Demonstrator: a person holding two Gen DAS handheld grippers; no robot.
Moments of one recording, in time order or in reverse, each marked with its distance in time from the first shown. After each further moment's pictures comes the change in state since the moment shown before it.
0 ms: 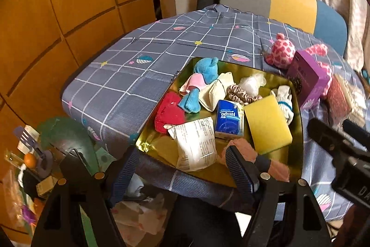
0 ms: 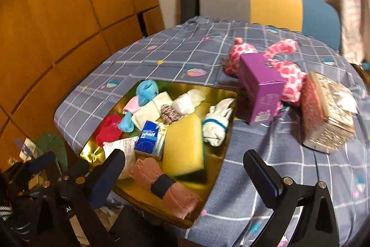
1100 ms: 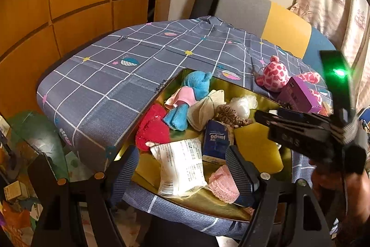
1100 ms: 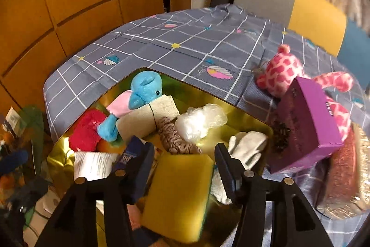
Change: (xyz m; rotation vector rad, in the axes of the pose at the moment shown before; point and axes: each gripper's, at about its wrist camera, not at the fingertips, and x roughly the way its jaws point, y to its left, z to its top) left arm 0.031 0.021 0.015 -0.109 -0.057 -0.178; right arm 0.118 0.022 0.052 -0.263 0.126 0.053
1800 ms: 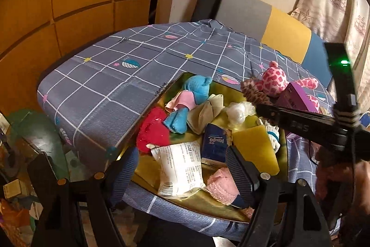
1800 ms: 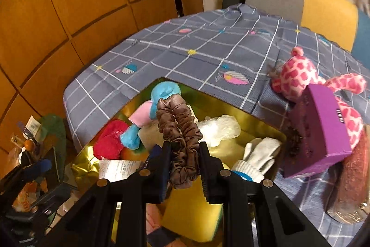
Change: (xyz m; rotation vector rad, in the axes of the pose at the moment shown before) left arm -0.007 0.002 0.001 -0.025 -0.010 -0.012; right arm 0.000 -0.005 0.019 0.043 0.015 0.138
